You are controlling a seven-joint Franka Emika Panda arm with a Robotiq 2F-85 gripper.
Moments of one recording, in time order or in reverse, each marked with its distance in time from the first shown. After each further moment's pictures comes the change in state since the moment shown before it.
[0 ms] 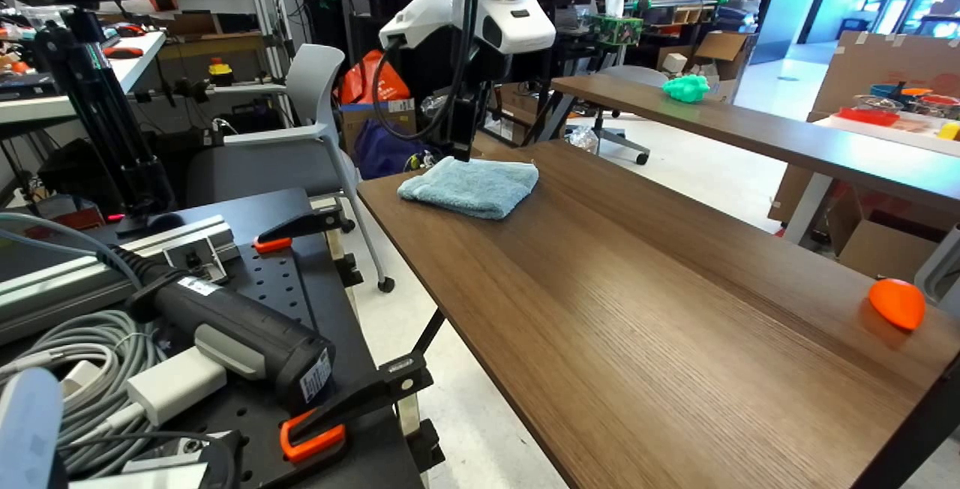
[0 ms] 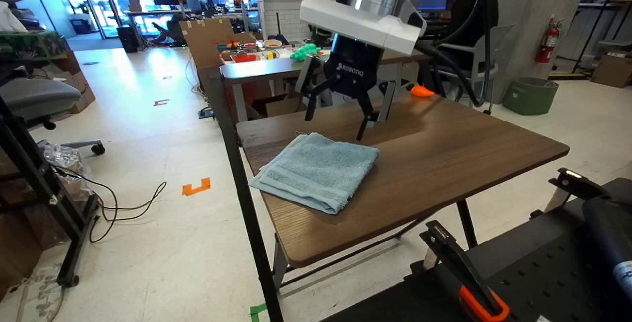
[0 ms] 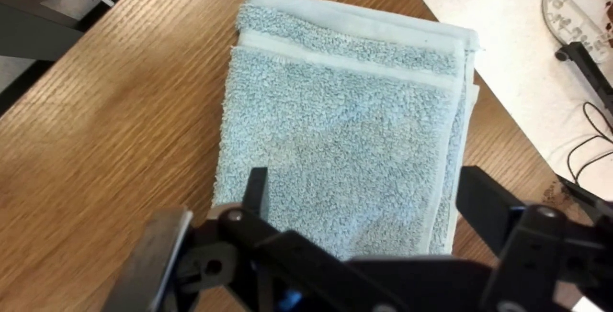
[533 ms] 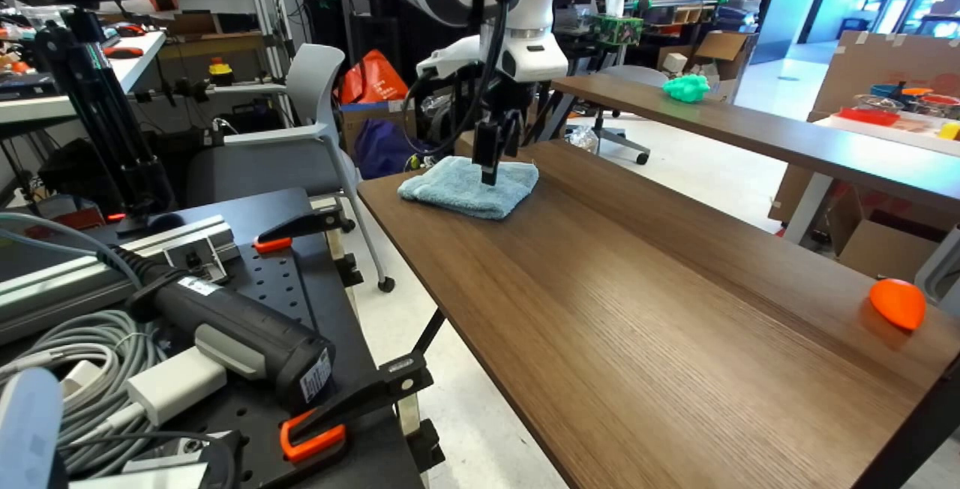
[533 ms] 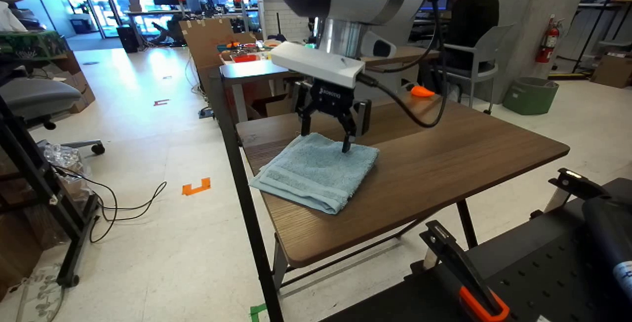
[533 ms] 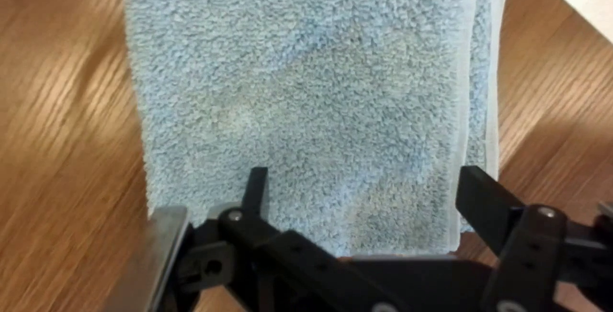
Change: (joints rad) arm 0.152 0.222 -0.152 0.236 -0.168 -0.011 0.380
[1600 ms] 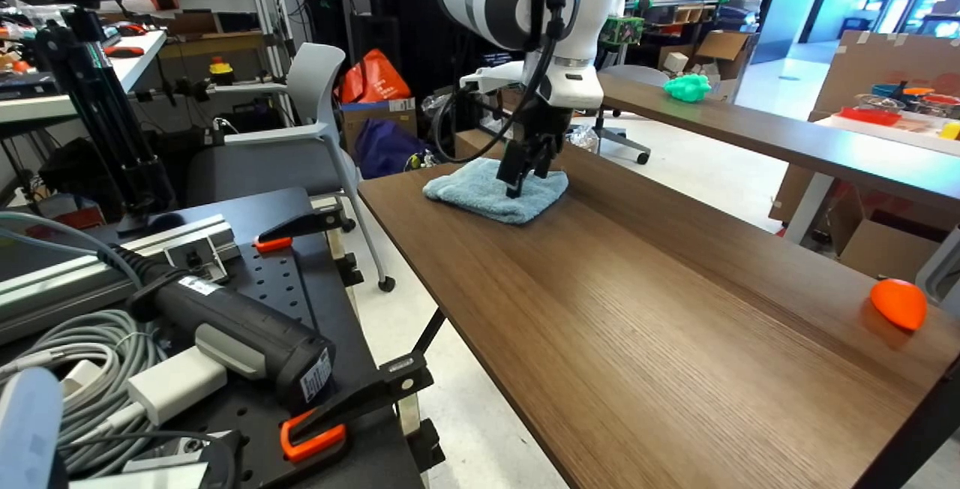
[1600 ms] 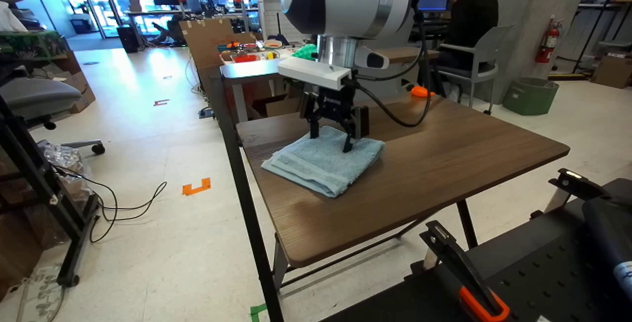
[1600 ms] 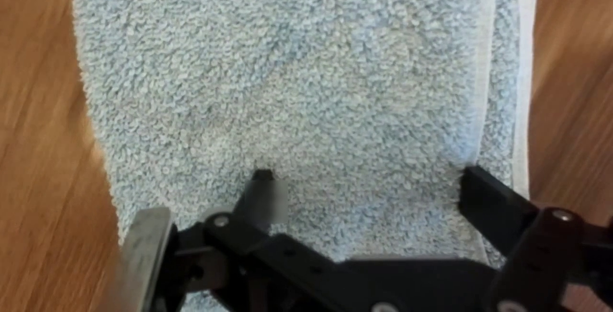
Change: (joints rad) arm -0.042 0.165 -0.031 0.251 -0.018 -0.191 0.153
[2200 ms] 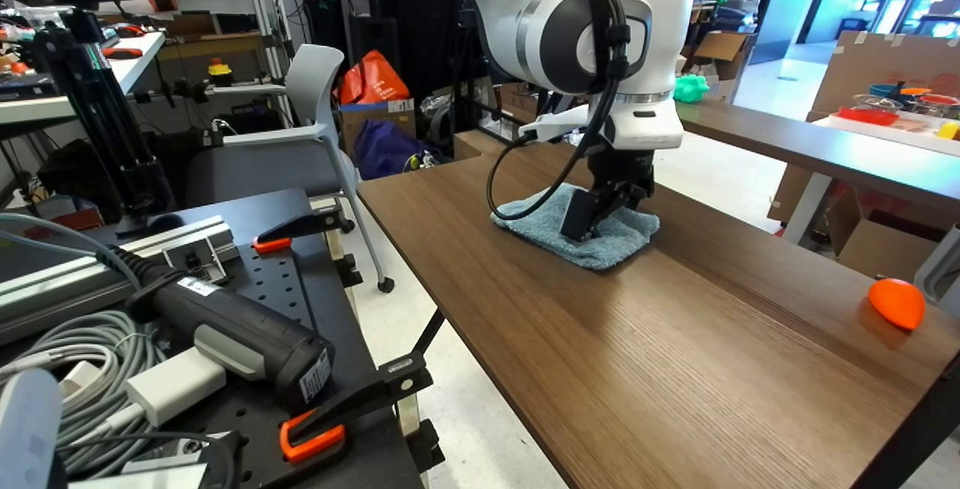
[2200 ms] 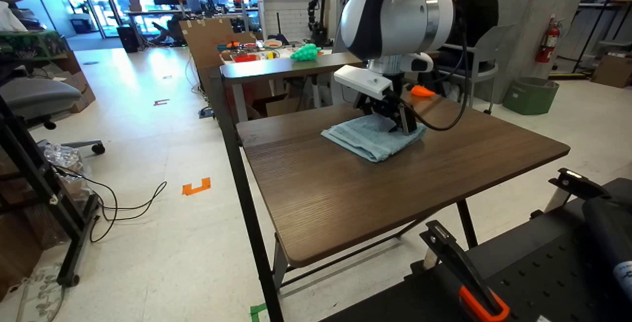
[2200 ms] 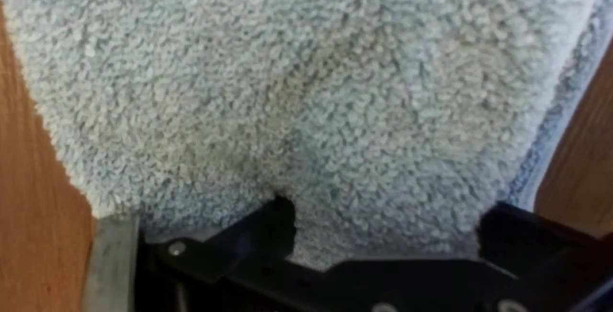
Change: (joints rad) arm -0.037 0.081 -0.158 0.033 -0.057 0.117 0.150
